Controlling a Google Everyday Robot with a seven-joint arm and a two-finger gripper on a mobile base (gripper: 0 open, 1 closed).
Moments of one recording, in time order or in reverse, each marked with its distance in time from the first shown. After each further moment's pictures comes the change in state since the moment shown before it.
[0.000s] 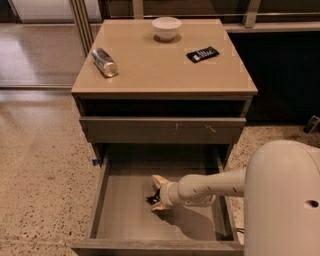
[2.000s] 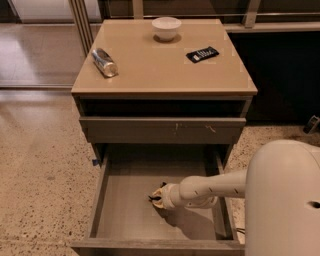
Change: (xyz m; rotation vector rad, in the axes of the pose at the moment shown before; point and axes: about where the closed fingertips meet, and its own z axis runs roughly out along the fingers) arm -0.002 0.001 -0.006 -0.001 0.003 -0.013
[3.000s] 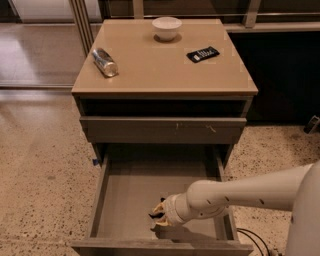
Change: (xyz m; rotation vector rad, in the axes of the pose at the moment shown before) arm -0.058 0.063 -0.096 -0.152 -0.051 -0.077
